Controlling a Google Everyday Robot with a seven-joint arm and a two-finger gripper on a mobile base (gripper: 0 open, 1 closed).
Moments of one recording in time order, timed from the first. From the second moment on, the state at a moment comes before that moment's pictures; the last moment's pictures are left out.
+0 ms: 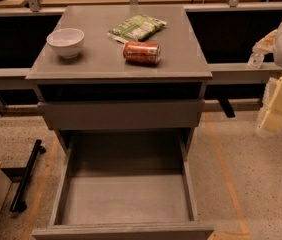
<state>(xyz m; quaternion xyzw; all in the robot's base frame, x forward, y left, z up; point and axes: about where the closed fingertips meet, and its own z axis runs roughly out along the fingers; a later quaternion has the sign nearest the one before) 0.438 -0.217 0.976 -0.60 0.78 -0.03 0.16</state>
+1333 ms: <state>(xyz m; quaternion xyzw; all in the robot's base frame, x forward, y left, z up) 0.548 -0.130 0.943 -0.57 0.77 0.07 0.28</state>
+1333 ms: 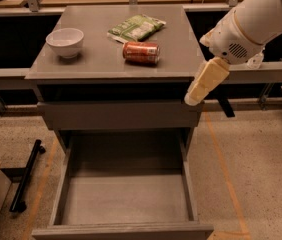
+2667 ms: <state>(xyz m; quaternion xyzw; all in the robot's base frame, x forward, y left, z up) 0.651 -0.142 0.900 -0.47 0.81 0.11 0.33</state>
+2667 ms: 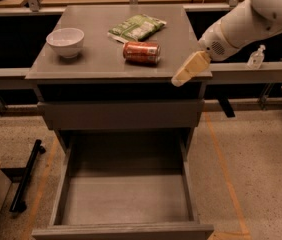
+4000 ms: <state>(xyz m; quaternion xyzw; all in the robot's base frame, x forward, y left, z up) 0.710 -0.130 0.872 -0.42 0.82 0.14 0.36</state>
